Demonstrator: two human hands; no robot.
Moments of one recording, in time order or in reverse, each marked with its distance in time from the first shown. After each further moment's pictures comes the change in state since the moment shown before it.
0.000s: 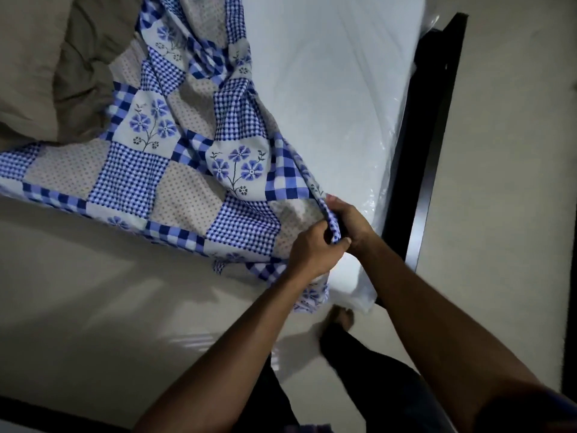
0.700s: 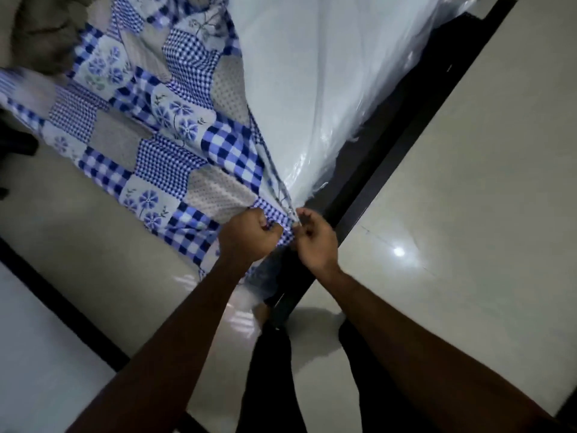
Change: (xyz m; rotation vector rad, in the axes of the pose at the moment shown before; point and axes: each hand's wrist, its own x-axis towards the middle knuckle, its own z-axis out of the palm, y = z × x) left_hand 0.077 0.115 0.178 0.324 0.518 -0.360; right_hand 0.033 -0.050 -0.256 -0.803 -0.043 -0.452
